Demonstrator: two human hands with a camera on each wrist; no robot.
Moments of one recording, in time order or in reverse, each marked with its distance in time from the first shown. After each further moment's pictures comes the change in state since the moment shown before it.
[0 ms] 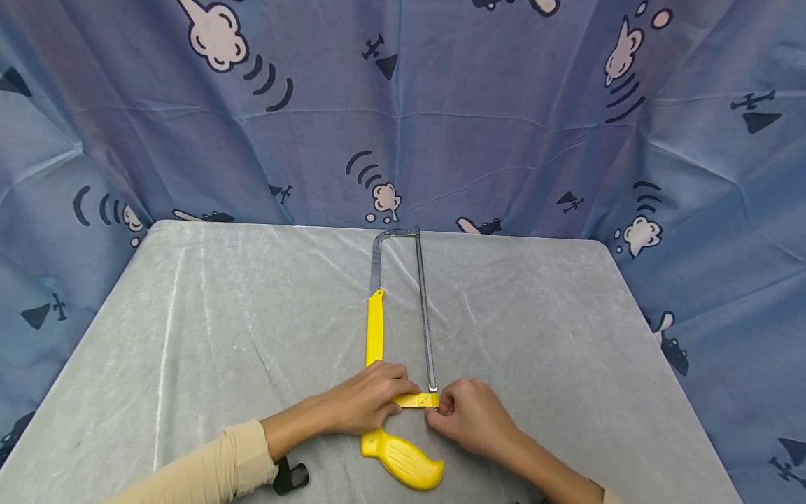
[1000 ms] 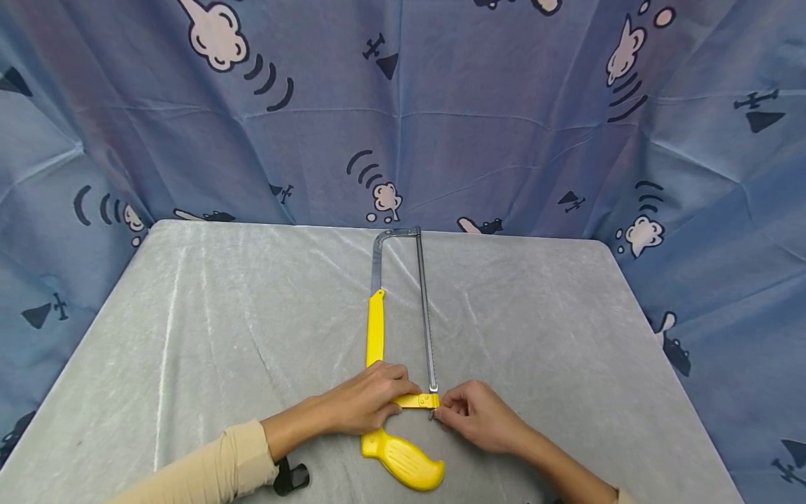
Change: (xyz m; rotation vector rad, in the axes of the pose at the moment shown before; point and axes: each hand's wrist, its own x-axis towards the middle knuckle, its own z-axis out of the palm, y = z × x) left_hand 0.000 0.001 0.000 0.003 -0.001 -0.001; right_hand -0.001 0.024 -0.010 0.424 -0.275 -0.016
